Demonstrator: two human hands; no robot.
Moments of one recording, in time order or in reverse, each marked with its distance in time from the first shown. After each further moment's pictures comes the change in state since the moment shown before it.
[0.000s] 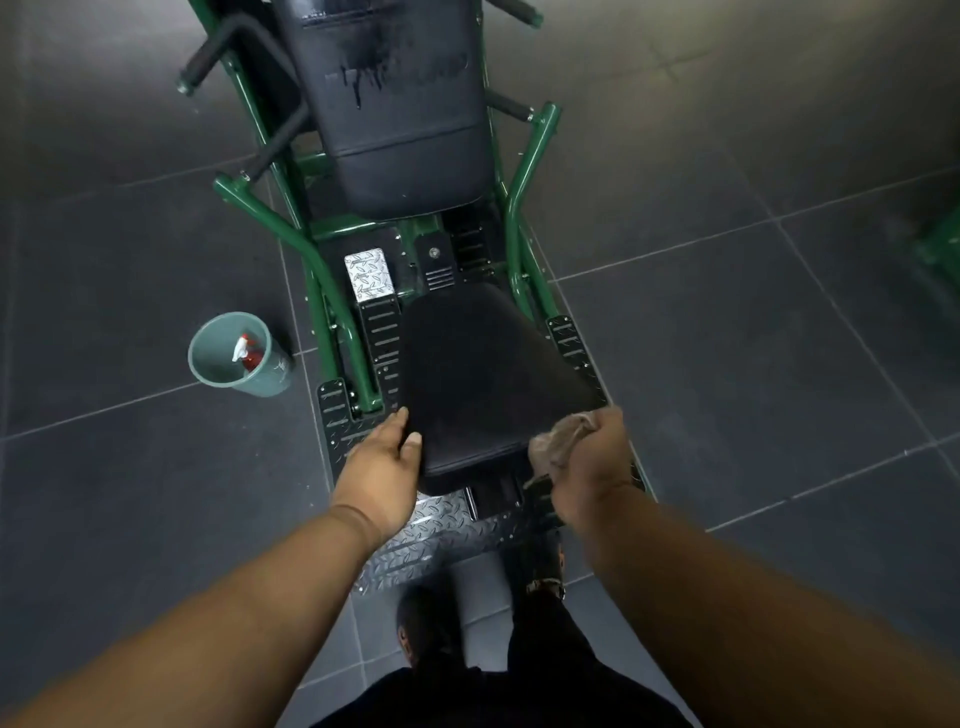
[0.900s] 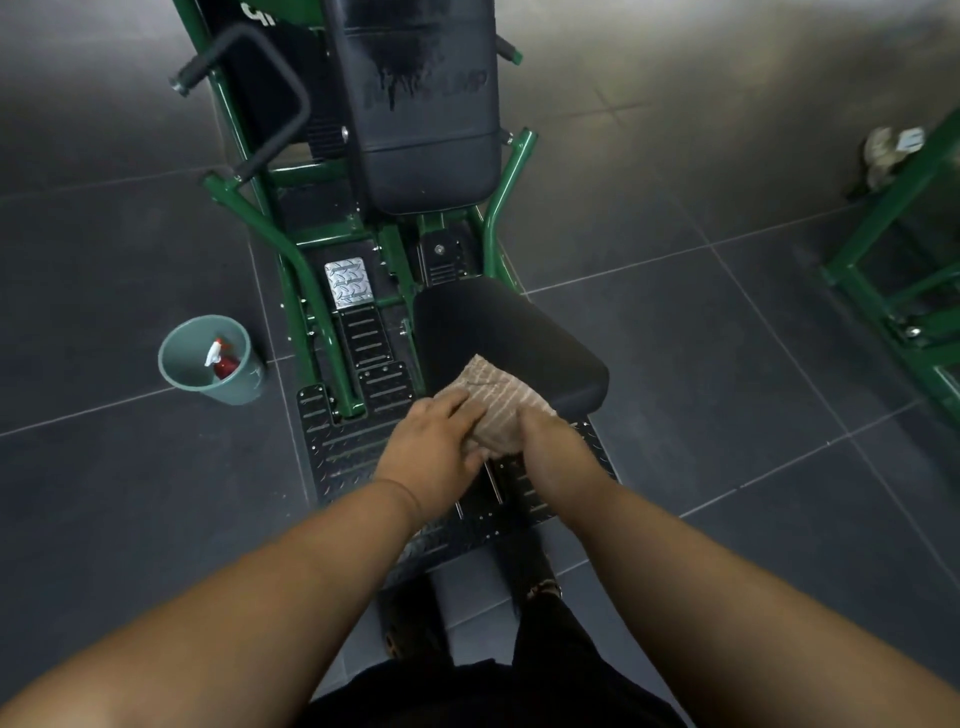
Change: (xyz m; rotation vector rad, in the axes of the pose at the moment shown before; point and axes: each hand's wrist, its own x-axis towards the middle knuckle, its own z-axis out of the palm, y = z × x) left_hand -0.036 -0.001 -0.014 0.447 0.009 0.613; right_hand -0.112 0.036 0.034 -1.102 -0.217 -0.363
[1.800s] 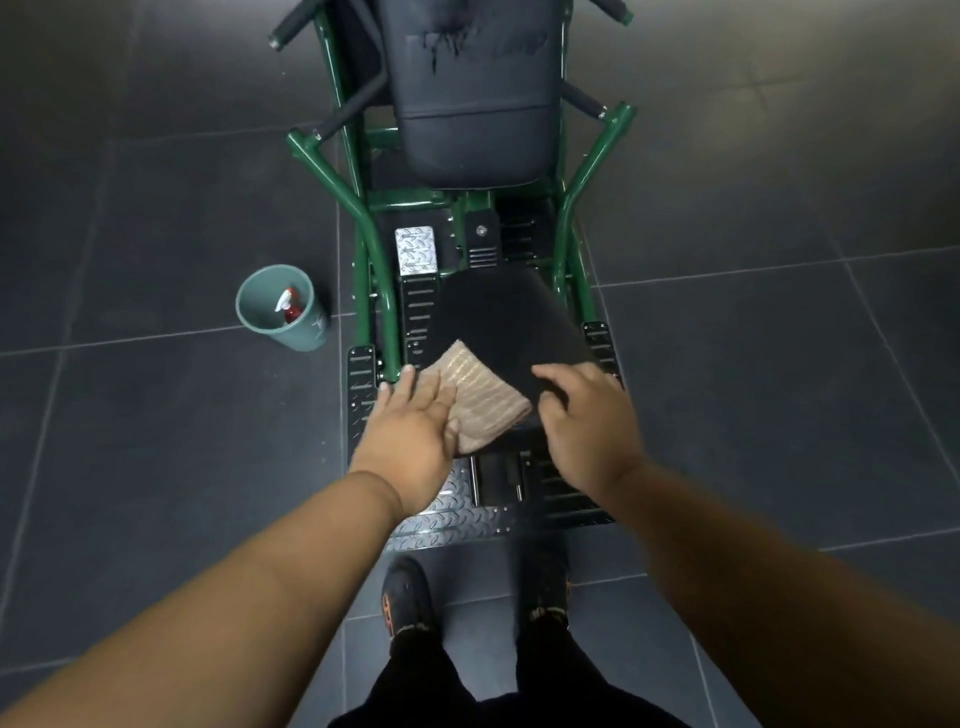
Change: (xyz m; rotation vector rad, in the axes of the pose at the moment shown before) left_hand 0.024 0.038 0.009 0.218 -0.166 -0.384; right_hand 0.092 0.046 -0.077 -0.384 0.102 -0.452
